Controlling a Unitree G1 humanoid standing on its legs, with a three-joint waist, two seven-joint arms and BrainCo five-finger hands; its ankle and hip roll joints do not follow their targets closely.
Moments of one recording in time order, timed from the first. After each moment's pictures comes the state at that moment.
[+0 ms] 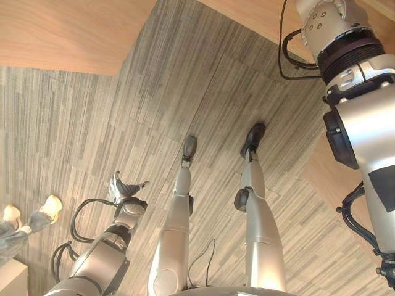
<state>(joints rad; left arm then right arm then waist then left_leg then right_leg) -0.50 0.30 -0.43 1.21 -0.25 -0.11 0.46 -1.83 -0.35 0.46 1.33 1.08 -0.17 -0.60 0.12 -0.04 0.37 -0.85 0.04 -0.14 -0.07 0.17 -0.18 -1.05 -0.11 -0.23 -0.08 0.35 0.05</state>
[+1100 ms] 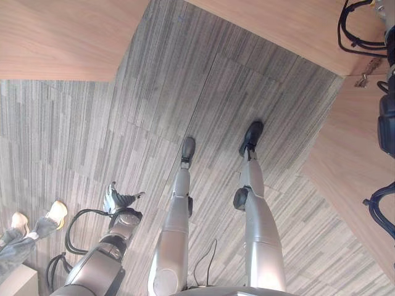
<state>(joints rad) -0.42 0.31 -0.40 1.22 -0.21 -0.11 0.44 -1.88 -0.56 0.43 1.34 1.23 -0.27 -0.53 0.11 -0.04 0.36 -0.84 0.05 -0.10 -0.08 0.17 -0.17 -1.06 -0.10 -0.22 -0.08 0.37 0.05</state>
